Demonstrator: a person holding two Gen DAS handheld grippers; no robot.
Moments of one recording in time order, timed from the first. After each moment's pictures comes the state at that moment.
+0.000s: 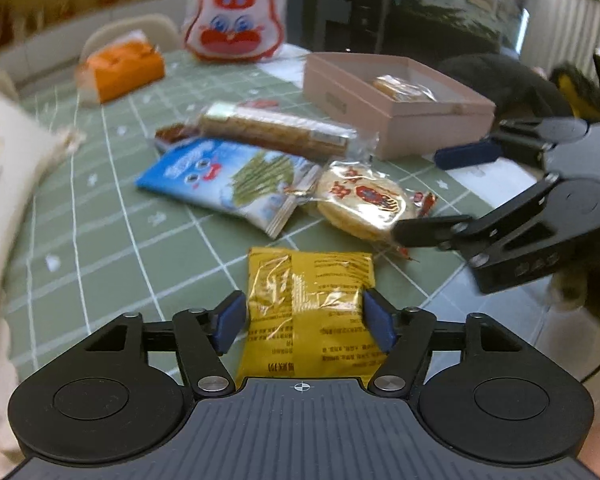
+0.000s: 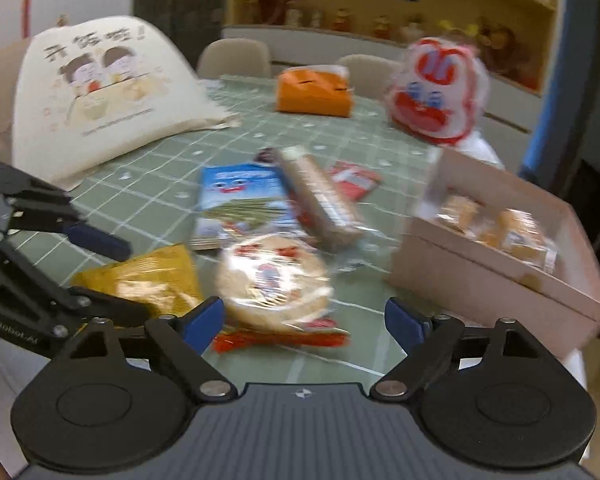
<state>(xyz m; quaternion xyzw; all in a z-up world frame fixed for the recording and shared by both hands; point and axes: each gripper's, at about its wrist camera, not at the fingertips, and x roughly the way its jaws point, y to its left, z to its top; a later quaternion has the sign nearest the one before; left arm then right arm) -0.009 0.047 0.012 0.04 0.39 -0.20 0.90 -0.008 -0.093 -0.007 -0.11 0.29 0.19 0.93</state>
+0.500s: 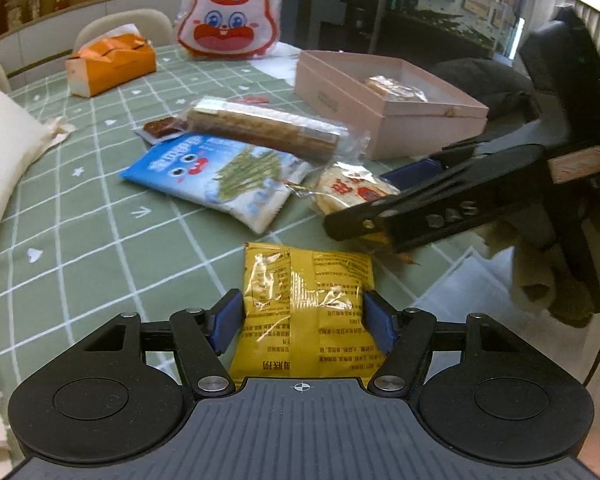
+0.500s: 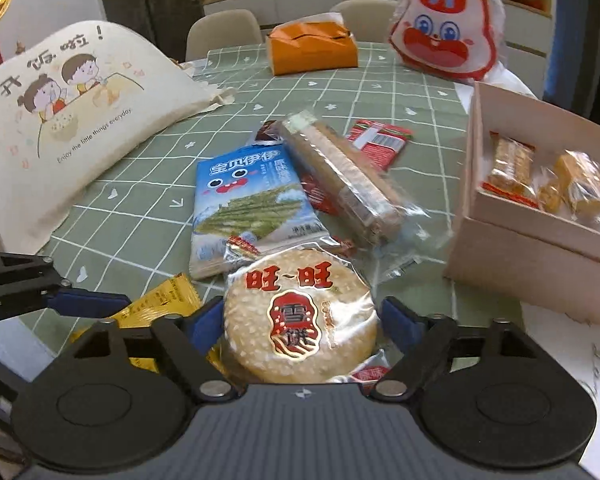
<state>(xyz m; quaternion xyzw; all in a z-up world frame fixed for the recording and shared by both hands) -0.013 0.040 0.010 0.03 0.39 -0.22 0.89 0.046 -0.088 -0.020 -0.01 0.37 0.21 0.91</state>
